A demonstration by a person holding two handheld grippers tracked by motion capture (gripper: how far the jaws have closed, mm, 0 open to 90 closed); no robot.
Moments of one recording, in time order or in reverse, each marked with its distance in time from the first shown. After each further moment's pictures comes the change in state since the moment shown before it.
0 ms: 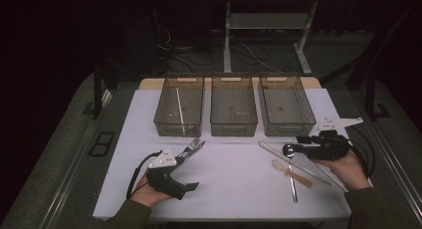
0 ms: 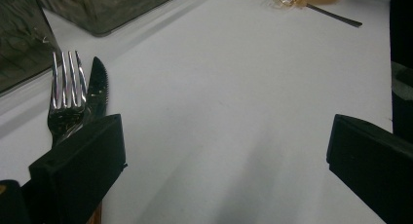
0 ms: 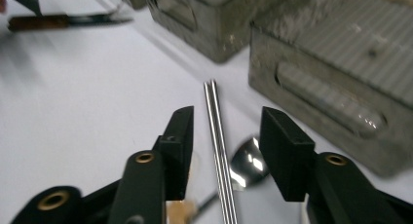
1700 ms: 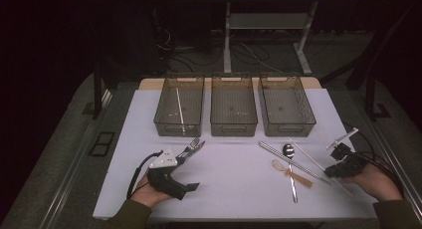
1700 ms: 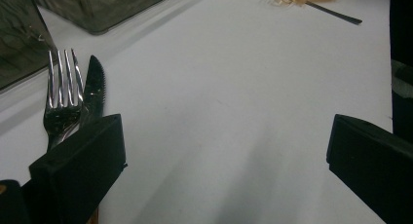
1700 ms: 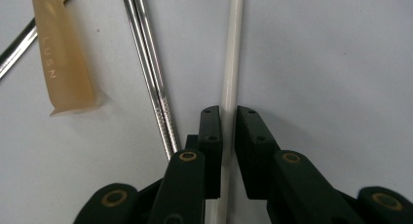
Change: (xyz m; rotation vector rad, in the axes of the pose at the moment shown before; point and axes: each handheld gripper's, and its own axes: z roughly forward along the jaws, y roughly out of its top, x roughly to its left) left arm 0.000 0.000 0.002 0.009 -0.004 0.002; right arm -0.032 -0.050 -0.008 0.608 -0.149 0.067
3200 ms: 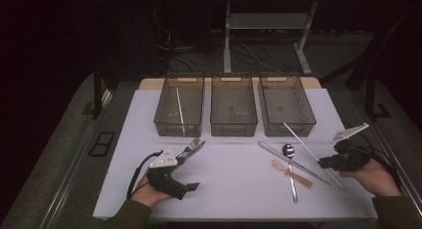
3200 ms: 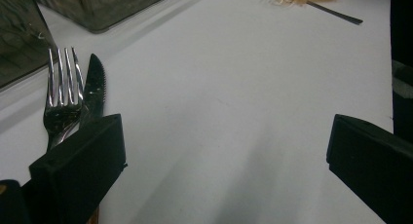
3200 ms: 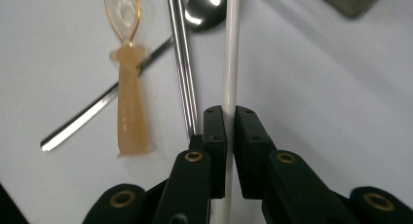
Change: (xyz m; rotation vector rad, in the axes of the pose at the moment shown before) left arm 0.001 0.000 0.000 0.000 -0.002 -0.006; right arm 0.005 0.006 -0.023 -0.256 0.087 -0.070
